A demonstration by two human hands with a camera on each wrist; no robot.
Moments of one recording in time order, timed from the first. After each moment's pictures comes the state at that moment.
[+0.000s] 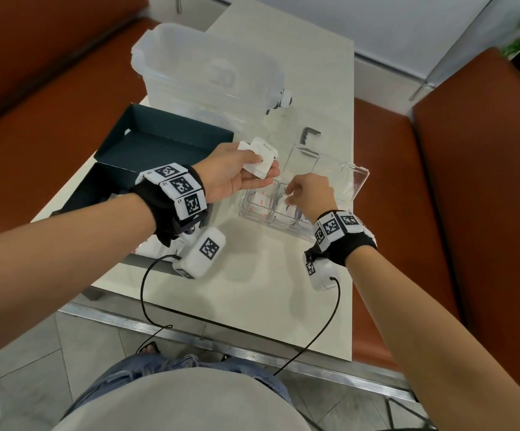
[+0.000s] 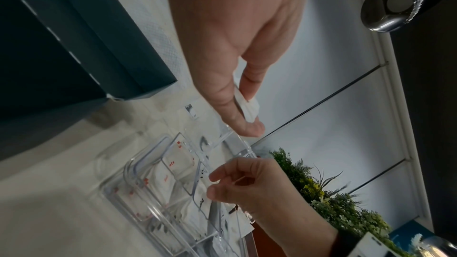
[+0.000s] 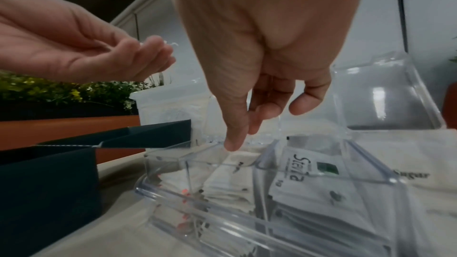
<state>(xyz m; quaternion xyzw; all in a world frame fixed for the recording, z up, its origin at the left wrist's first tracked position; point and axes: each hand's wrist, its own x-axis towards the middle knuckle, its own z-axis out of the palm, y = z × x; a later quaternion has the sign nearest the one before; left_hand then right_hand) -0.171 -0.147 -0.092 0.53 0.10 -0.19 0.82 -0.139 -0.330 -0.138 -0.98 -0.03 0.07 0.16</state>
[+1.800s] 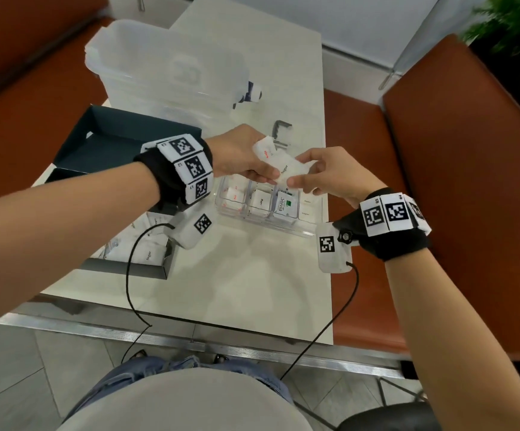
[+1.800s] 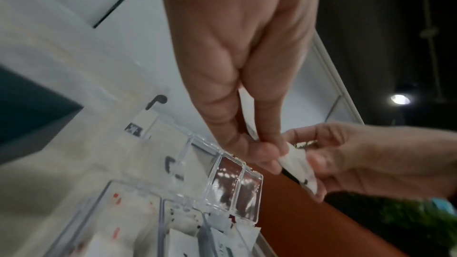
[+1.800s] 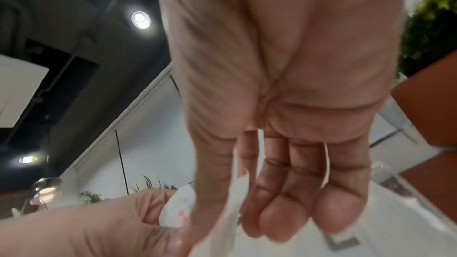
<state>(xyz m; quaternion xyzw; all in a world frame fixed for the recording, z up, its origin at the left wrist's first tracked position) -0.146 -0.192 -0.072 0.72 -0.10 -0.25 0.64 -0.173 -0.388 -0.048 -0.90 -0.01 0.16 0.40</state>
